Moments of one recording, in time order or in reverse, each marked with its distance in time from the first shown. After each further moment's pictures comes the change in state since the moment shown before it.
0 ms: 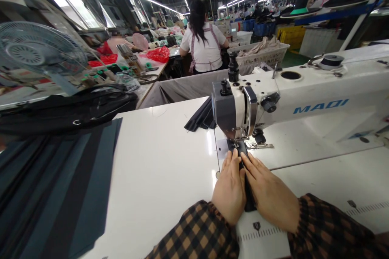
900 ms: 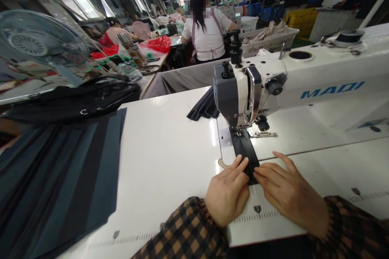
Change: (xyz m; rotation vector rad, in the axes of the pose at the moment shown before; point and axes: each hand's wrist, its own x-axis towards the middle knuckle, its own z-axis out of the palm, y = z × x) left_hand -0.033 -0.008 -0.020 -0.014 -0.086 0.413; right_hand -0.038 0.005 -0.016 0.085 0.252 -0.145
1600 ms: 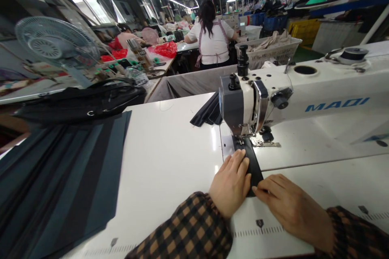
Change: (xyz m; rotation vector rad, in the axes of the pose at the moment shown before) left_hand 0.027 -0.010 -0.005 0.176 0.045 -0.136; right_hand 0.005 0.004 0.000 0.173 -0.169 -0.042
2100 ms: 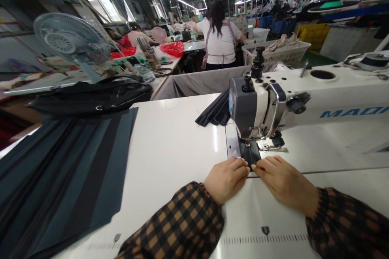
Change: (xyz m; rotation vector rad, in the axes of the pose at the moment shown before) left_hand -0.001 -0.034 -0.004 -0.078 -0.094 0.149; right_hand 0.037 0.036 0.007 -0.247 -0.035 -0.094
